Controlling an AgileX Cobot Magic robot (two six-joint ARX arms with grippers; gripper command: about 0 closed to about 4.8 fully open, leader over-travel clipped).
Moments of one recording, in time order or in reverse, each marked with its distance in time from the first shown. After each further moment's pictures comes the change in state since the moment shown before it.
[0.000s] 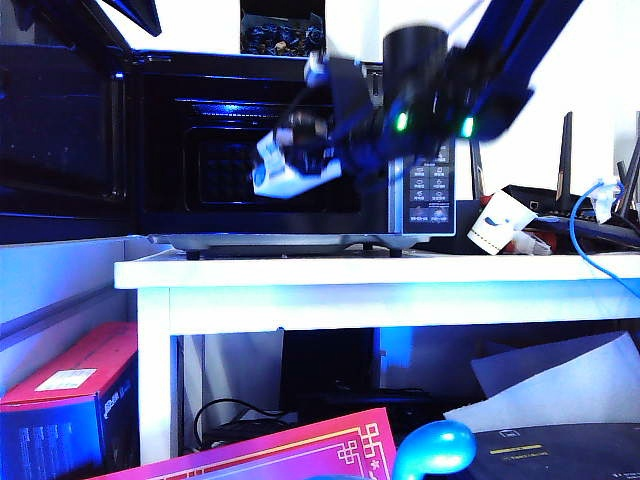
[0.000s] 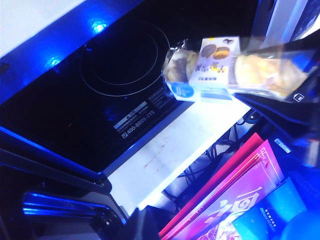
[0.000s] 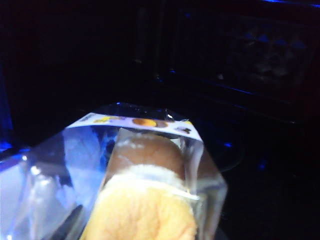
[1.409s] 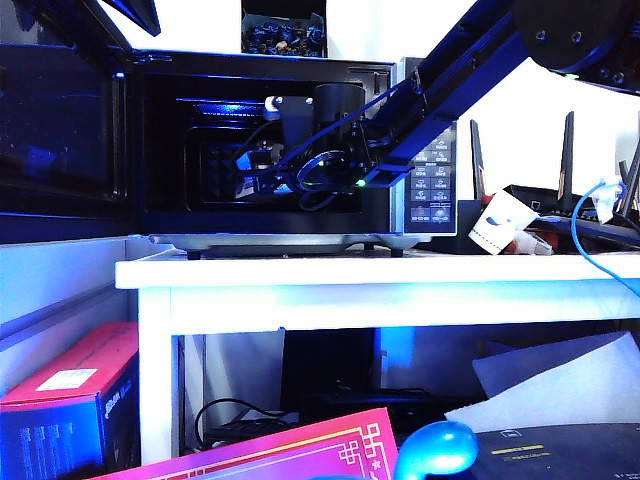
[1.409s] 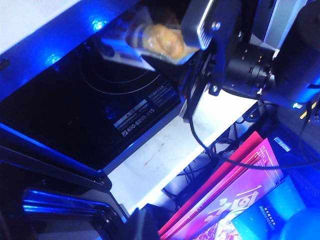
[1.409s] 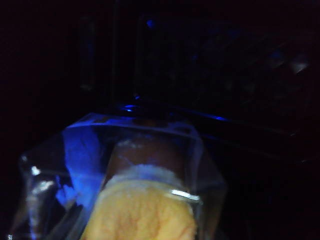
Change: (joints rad) left arm 0.000 -0.001 0.000 -0.007 0.001 0.000; right arm 0.028 0.542 0.917 -0.303 0.138 0.022
